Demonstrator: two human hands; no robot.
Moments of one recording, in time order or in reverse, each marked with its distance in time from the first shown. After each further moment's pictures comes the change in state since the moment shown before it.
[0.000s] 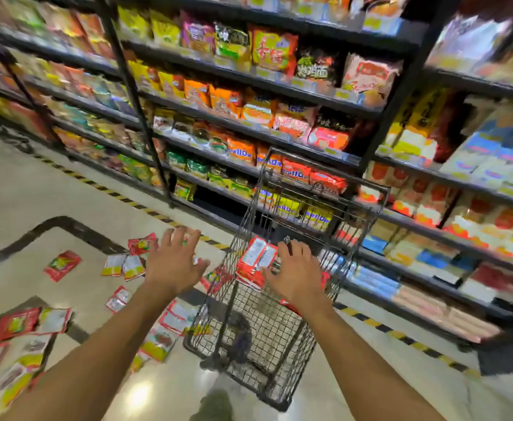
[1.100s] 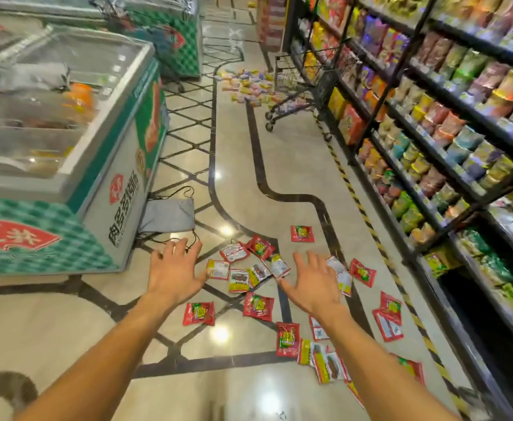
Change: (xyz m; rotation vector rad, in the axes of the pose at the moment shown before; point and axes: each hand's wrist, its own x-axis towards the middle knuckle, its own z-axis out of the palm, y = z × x) left_hand -0.513 -0.645 0.056 -0.094 -0.089 -1.010; right_hand -0.208 -0.759 0.133 -0.194 -0.140 -0.982
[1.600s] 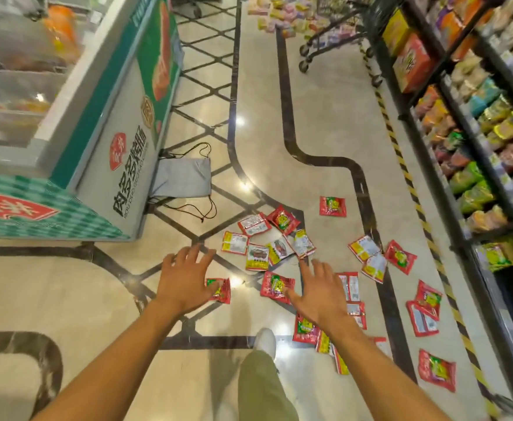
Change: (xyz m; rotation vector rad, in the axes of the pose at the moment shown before) left_hand 0.144 -0.025 0.119 -0.024 -0.260 0.031; right_hand 0.166 -0.009 0.127 0.008 -0.238 -0.070
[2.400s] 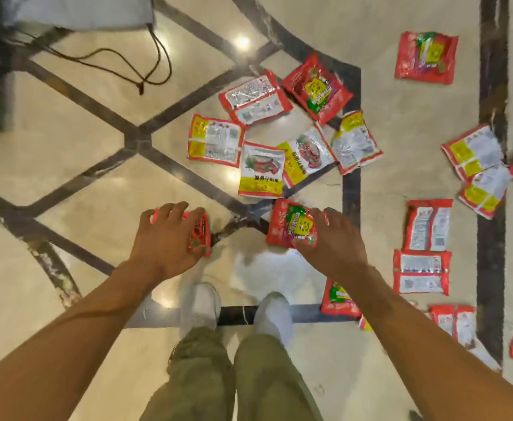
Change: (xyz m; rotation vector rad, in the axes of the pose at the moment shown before) left_hand 0.345 -0.038 0.531 0.016 -0.203 0.100; right_hand 0.354 0.073 0.496 0.045 -0.238 0.044
